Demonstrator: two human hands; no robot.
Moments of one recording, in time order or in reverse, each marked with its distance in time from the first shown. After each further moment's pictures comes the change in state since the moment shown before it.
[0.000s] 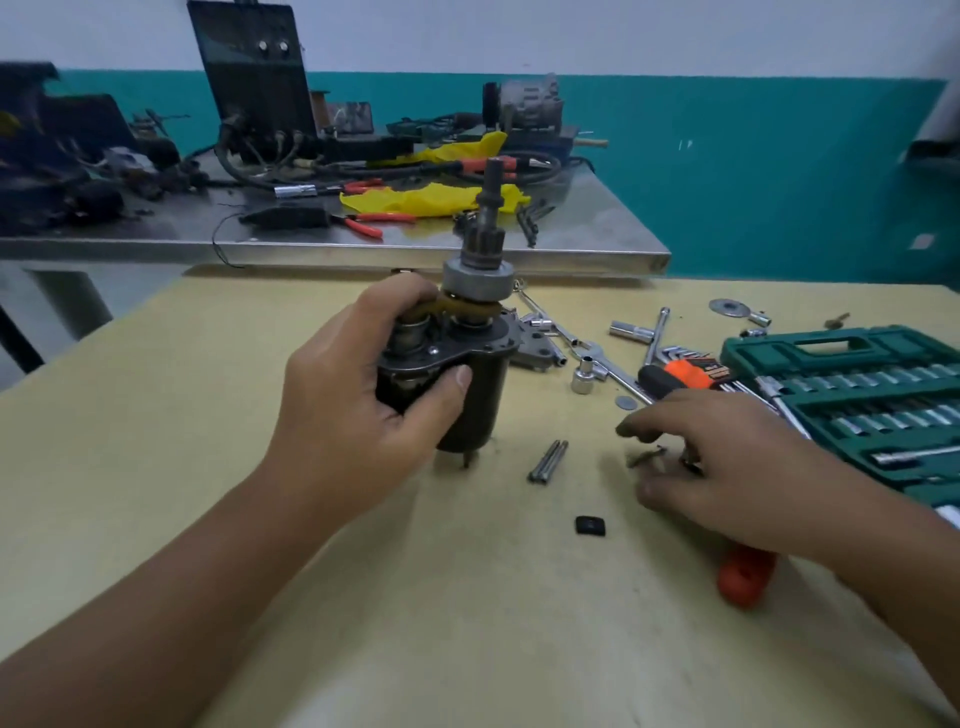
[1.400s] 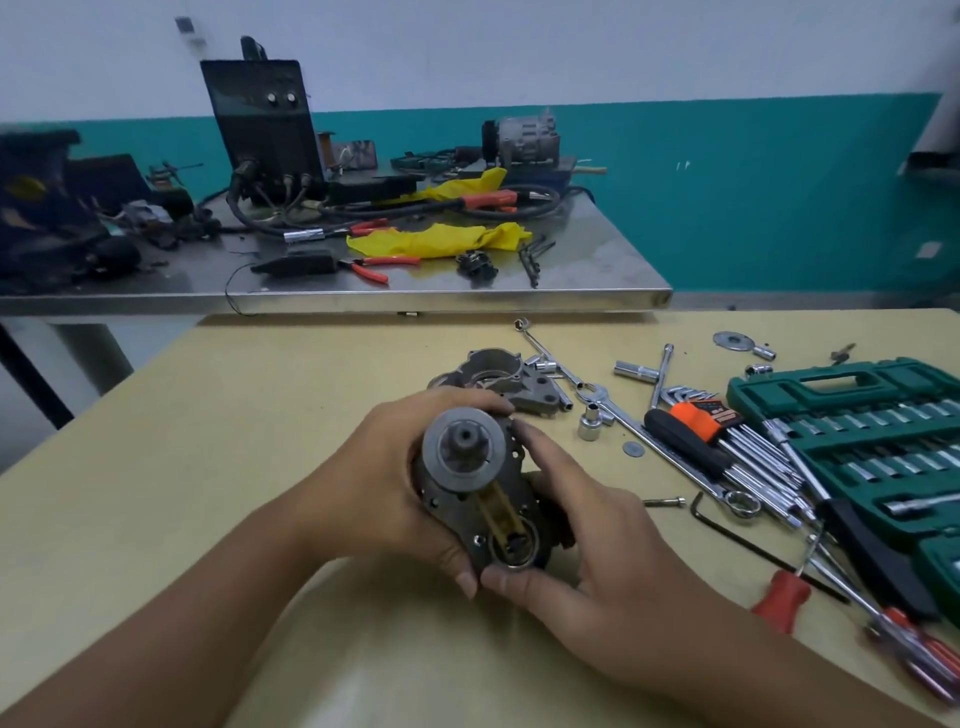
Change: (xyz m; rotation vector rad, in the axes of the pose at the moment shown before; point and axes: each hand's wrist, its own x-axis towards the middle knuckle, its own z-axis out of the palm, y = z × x) left_hand 0.034 -0.044 0.009 -0.226 -0.648 -0.020; right_hand 0.004 -0.086 0.041 0.715 0.115 -0.240
